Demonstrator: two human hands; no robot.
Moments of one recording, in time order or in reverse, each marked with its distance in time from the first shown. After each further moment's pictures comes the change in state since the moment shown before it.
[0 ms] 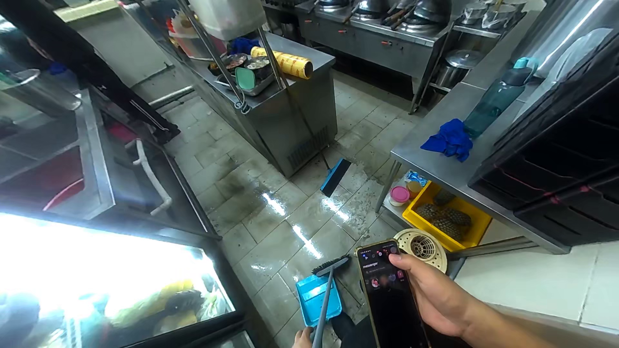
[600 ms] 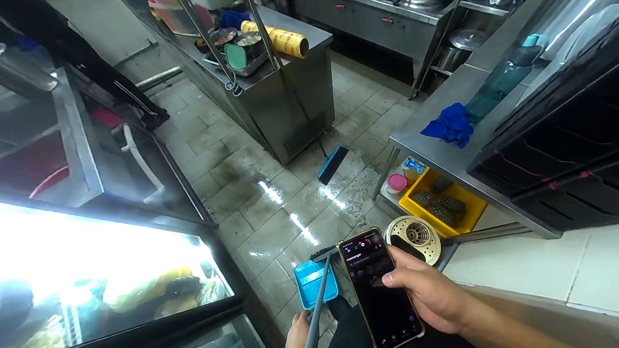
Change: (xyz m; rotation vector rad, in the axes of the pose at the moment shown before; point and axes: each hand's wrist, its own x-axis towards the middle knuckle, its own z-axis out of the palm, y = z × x) left_hand -0.003 0.002 -0.004 -0.010 0.003 -0.003; right_hand -0.005 0.013 0.004 -0.138 -0.175 -0.068
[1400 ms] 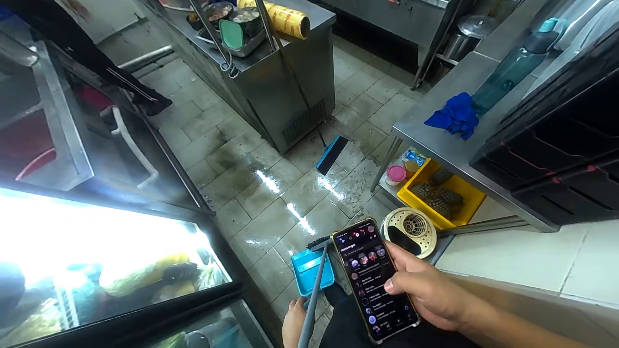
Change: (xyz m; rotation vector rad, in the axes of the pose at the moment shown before) left_hand 0.005 -0.004 0.005 0.038 0.024 -0.042; right_hand -0.002 0.011 0.002 -0.004 -0.076 0.008
